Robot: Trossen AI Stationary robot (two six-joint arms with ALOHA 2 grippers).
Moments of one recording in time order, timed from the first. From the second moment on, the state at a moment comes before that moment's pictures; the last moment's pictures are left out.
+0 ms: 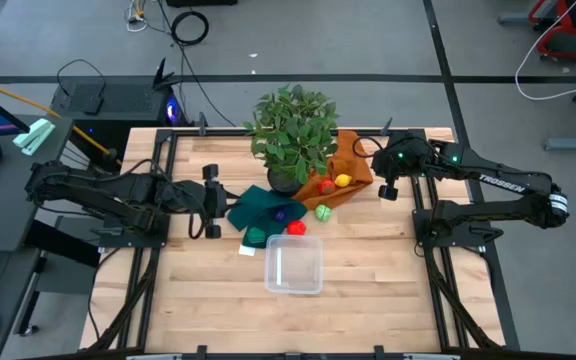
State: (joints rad) left arm -0.16 0.99 0.89 -0.52 -0.40 0.11; right arm -0.40 0.91 0.91 -0.89 0.17 -0.34
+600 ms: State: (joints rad) left arm -0.20 1.11 0.89 -0.61 -0.32 -0.35; right arm -0.40 0.94 0.91 -0.89 0.15 -0.34
